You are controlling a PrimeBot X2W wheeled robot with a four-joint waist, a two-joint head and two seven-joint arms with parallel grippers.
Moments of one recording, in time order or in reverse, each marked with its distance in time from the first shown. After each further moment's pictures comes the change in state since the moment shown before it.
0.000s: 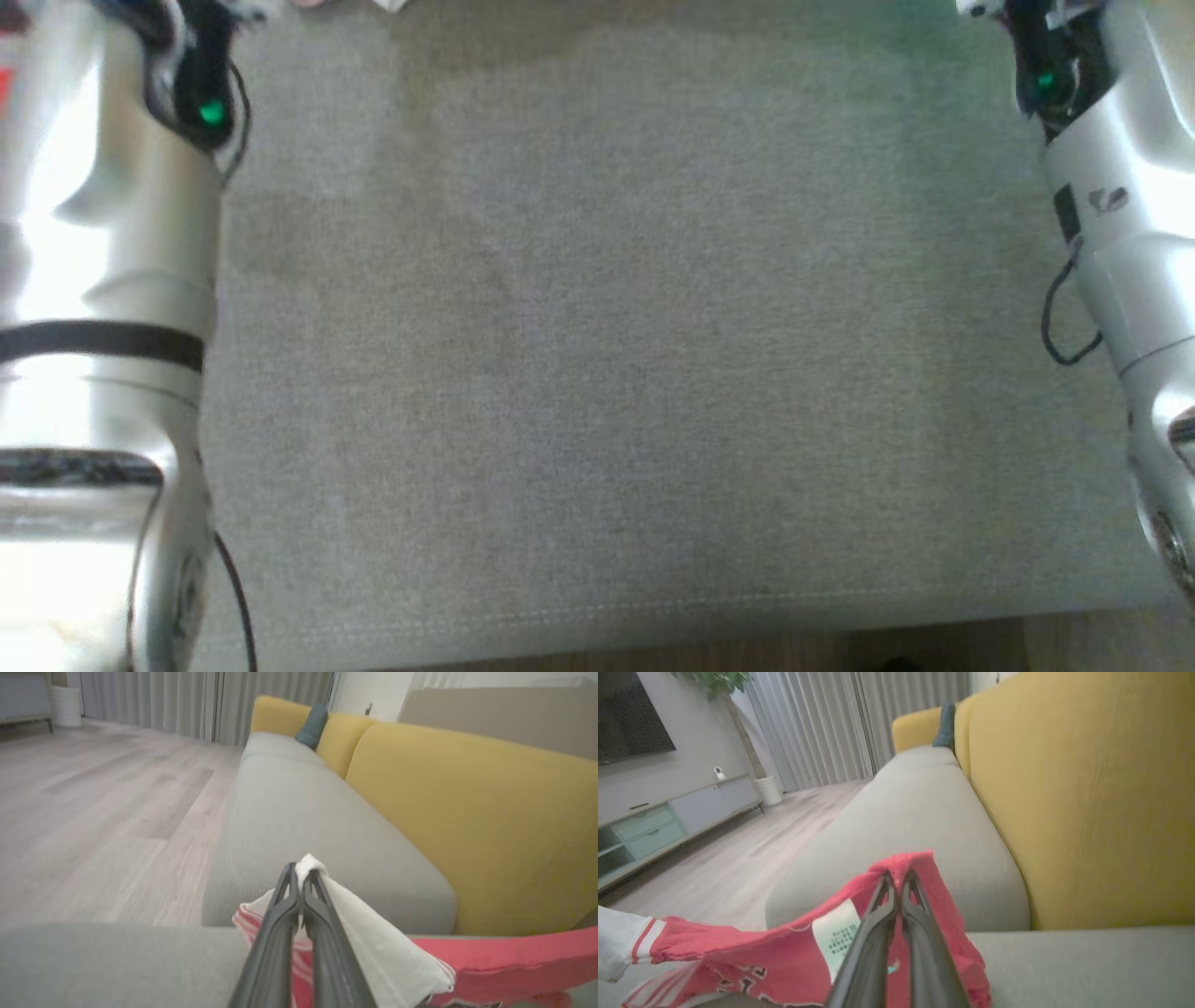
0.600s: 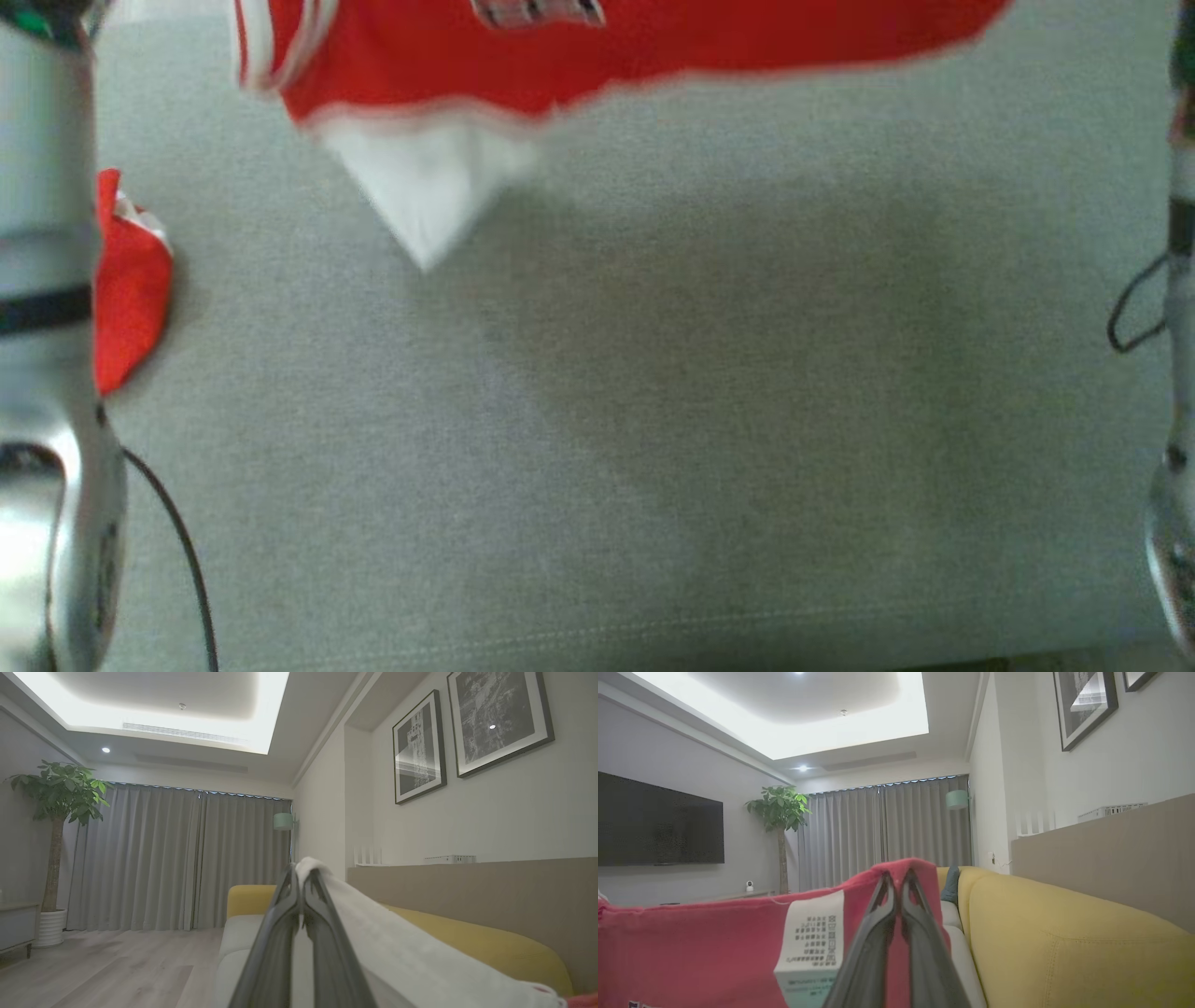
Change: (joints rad) left arm -0.027 0.108 -0.044 -0.441 0.000 0.054 0.020; right arm 0.209 -0.045 -0.258 -0.675 -0.139 0.000 0.195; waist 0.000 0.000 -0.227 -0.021
